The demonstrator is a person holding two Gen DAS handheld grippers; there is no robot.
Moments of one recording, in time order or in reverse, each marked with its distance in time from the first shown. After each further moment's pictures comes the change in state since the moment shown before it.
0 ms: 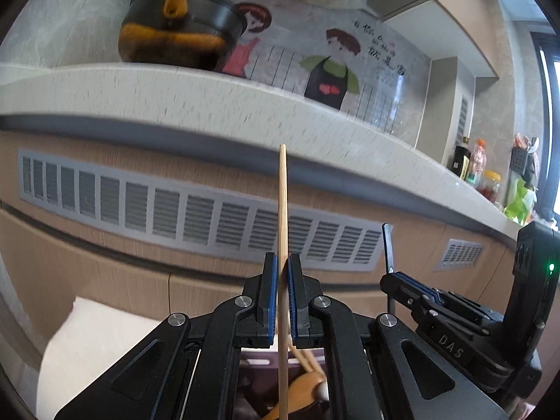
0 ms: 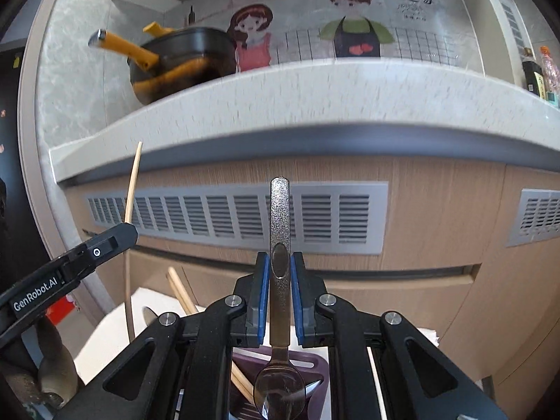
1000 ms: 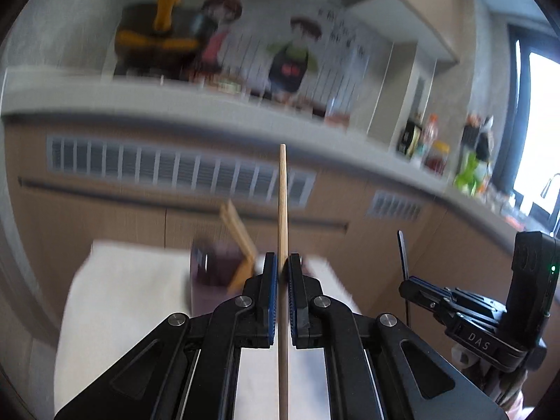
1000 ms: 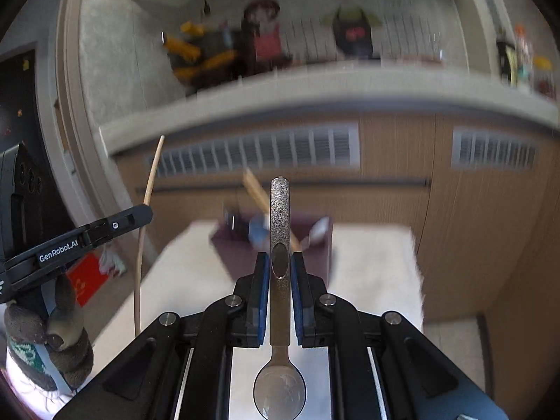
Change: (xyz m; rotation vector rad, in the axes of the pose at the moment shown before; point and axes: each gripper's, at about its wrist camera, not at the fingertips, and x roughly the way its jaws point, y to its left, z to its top) left arm -0.180 -0.053 -0.005 0.031 0.074 -0.111; right arm -0.208 0.019 -0.020 0.040 0.021 0.038
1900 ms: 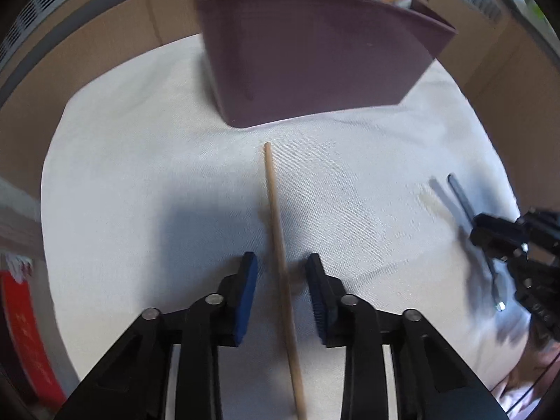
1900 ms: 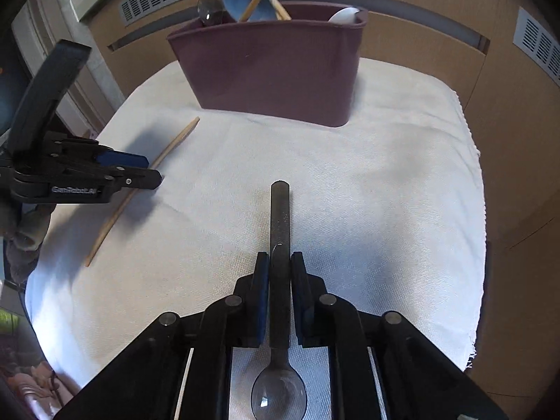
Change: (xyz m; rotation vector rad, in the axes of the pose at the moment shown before) left arm 0.157 0.063 -0.156 0.183 0.921 0.177; right arm 0.100 -0.011 -0.163 -0.067 0.663 0.030
